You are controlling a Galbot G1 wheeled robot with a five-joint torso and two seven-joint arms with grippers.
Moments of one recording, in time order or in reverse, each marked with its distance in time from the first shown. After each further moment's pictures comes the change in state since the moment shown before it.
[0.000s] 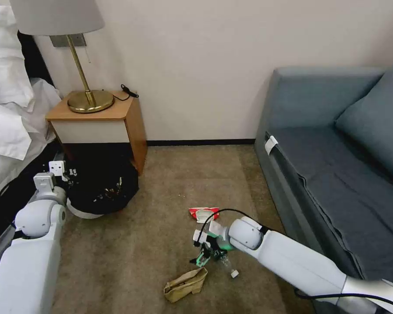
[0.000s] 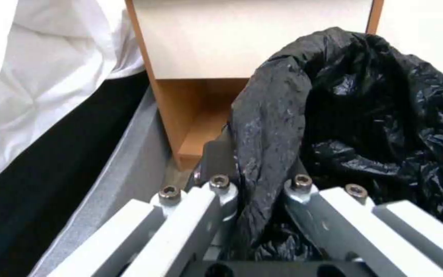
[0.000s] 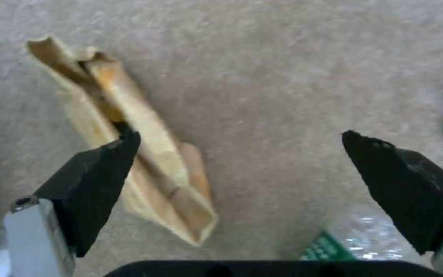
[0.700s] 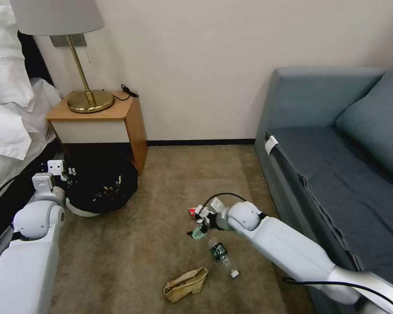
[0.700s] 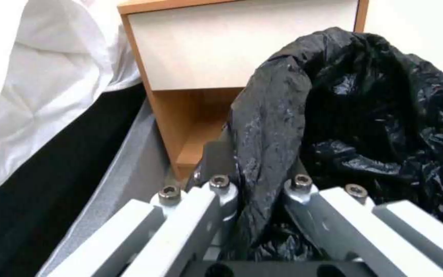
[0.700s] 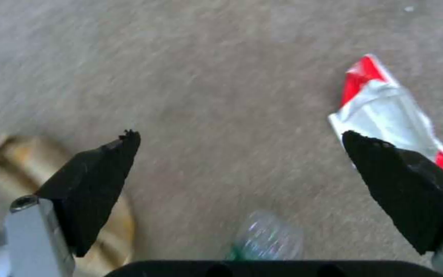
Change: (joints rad) left arm 0.031 0.003 0.010 -0.026 0.007 -0.045 0.002; right arm 0.074 0.005 0.074 -0.054 0.195 -0.059 0.107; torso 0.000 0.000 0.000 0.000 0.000
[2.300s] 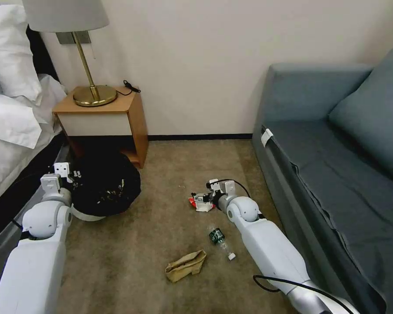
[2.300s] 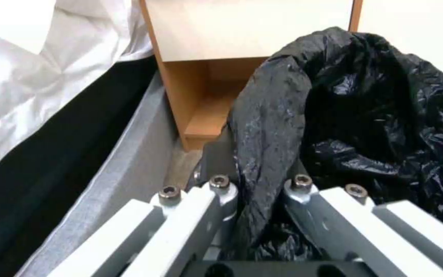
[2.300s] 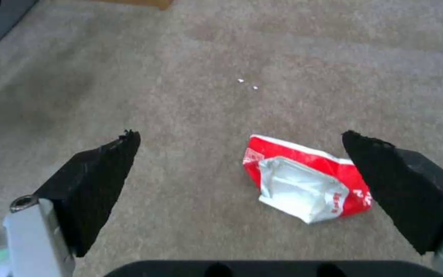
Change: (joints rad) left arm -0.017 -0.022 0.027 0.006 0.010 0.042 -0.043; right arm -0.153 0.352 0.506 -0.198 0.099 0.113 0.405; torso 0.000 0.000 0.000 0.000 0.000
